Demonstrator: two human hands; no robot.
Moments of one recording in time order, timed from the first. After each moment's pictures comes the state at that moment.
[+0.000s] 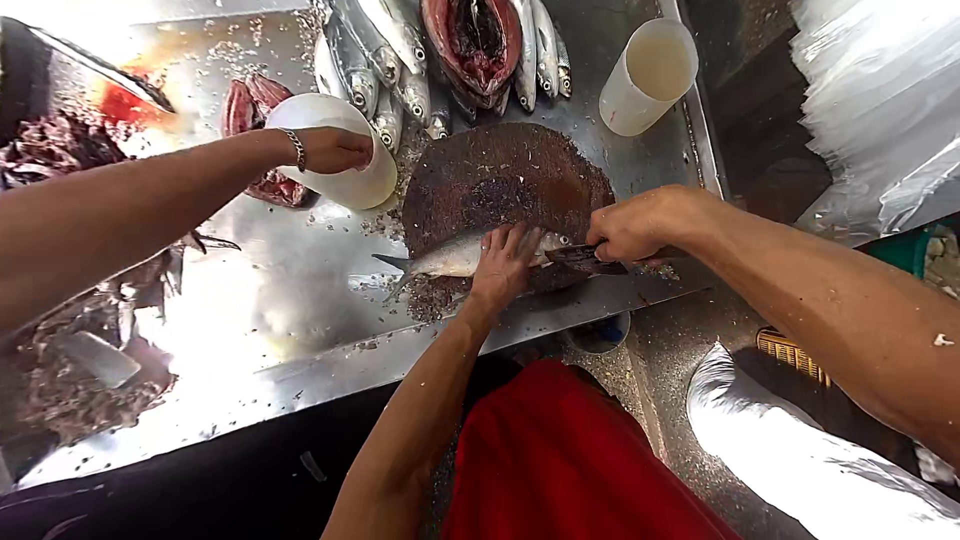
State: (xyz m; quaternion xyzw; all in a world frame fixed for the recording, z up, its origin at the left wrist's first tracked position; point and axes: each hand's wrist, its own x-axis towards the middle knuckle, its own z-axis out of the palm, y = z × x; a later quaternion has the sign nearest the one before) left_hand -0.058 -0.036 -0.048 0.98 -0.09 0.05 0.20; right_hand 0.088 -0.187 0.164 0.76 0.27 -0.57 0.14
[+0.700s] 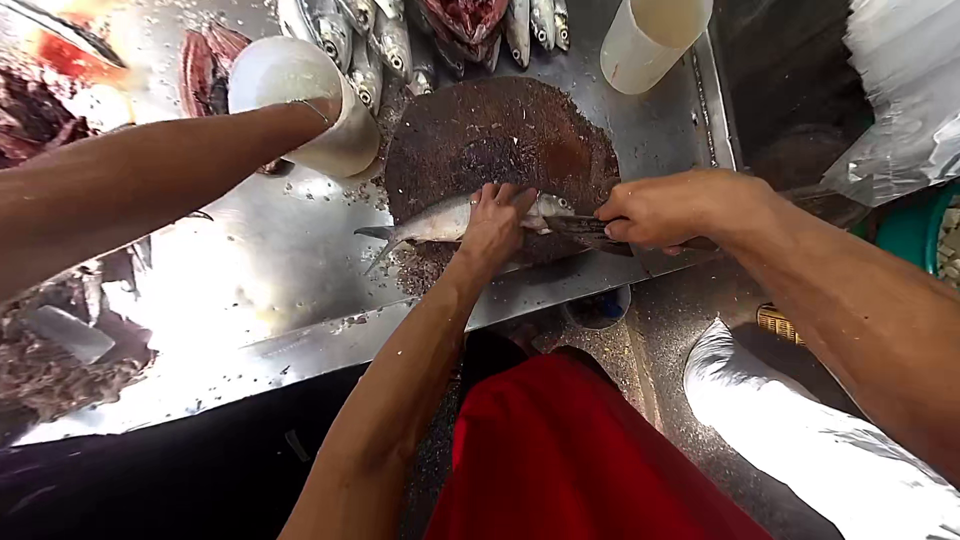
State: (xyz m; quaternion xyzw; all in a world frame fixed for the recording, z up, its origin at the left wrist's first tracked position) left_hand -0.040 -0.030 -0.030 0.97 -0.07 -0.05 0.22; right_hand 0.059 -0.215 0.160 0.79 0.24 -0.56 0.07
